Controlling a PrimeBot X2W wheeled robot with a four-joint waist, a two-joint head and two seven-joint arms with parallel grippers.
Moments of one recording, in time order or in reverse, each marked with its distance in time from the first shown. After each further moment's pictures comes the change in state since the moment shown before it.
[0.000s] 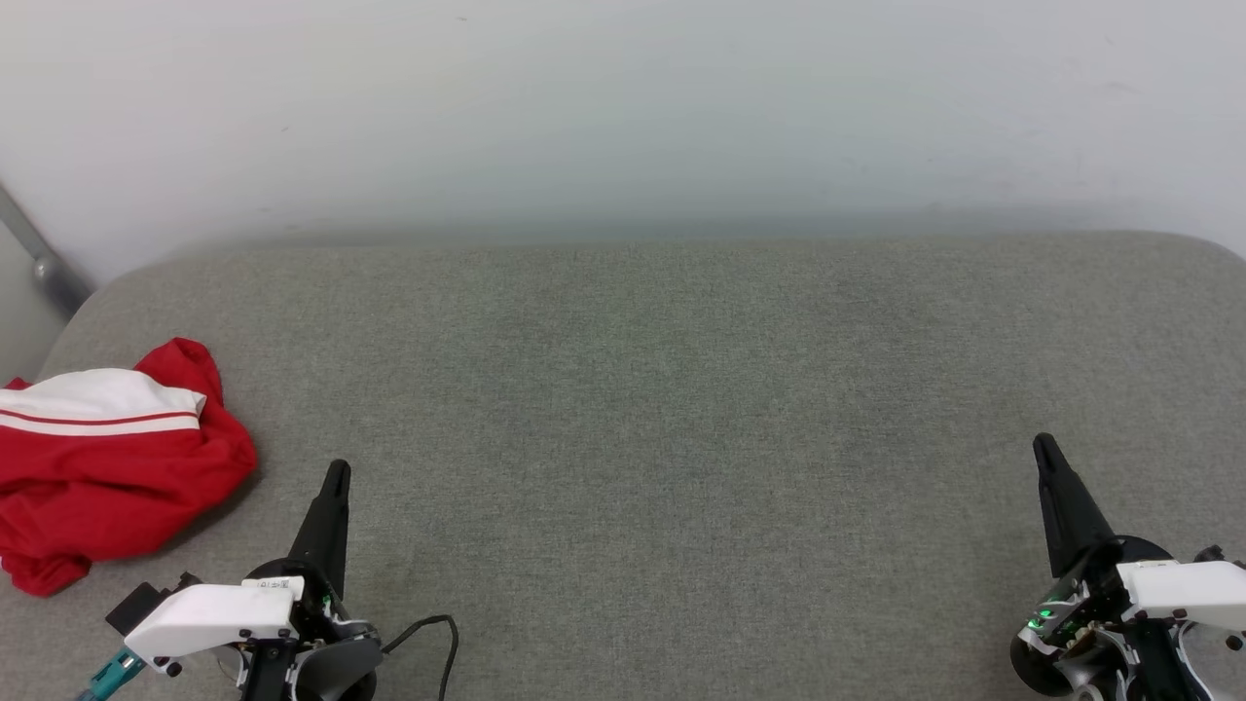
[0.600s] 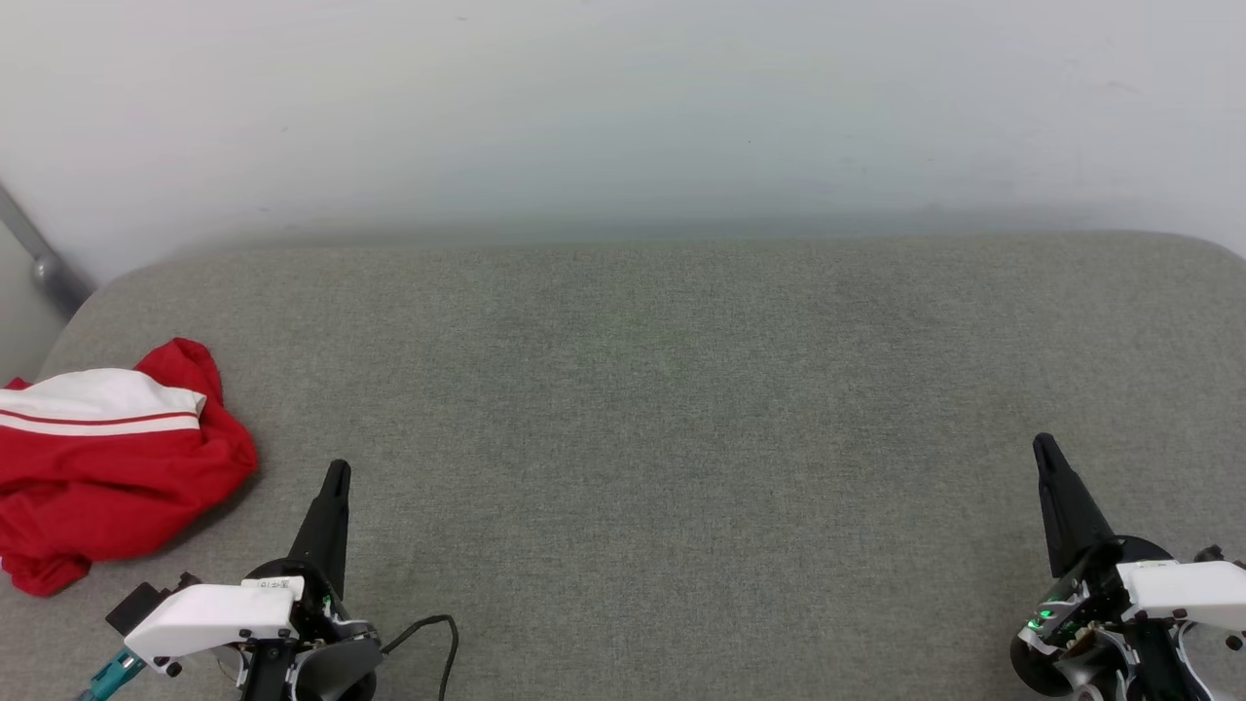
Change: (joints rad) left arm 0.000 0.000 0.000 0.000 0.000 0.000 0.000; right arm 0.000 0.000 0.000 0.000 0.000 0.000 0.000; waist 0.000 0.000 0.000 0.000
